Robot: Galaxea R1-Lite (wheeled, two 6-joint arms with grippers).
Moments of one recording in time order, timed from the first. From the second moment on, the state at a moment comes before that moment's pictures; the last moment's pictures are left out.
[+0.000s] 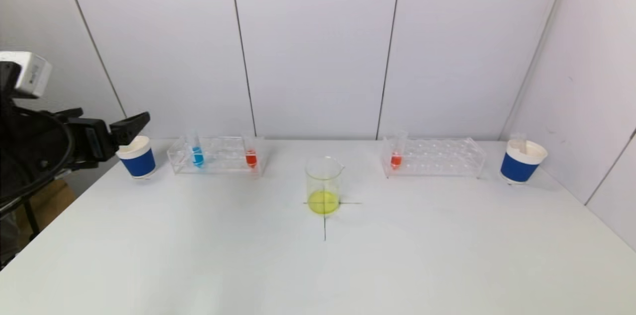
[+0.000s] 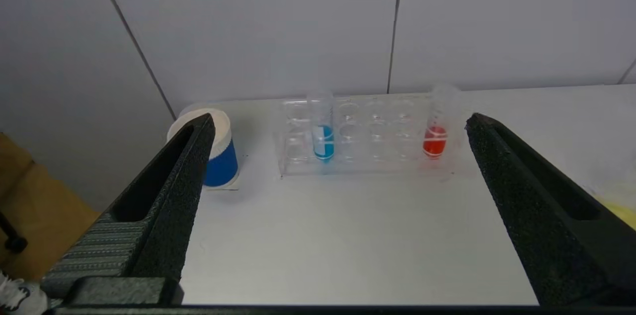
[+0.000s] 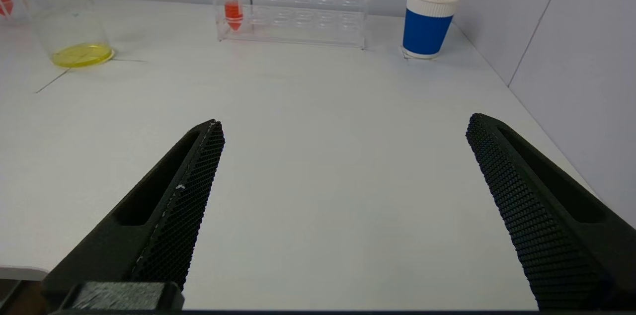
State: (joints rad) left arm 0.01 1.32 -0.61 -0.66 -0.02 0.05; right arm 0.00 0.00 0.00 0.00 0.02 -0.04
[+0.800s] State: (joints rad) left arm 0.13 1.98 -0.68 -1.29 -0.22 0.05; right arm 0.00 0.00 0.00 0.00 0.02 -0.04
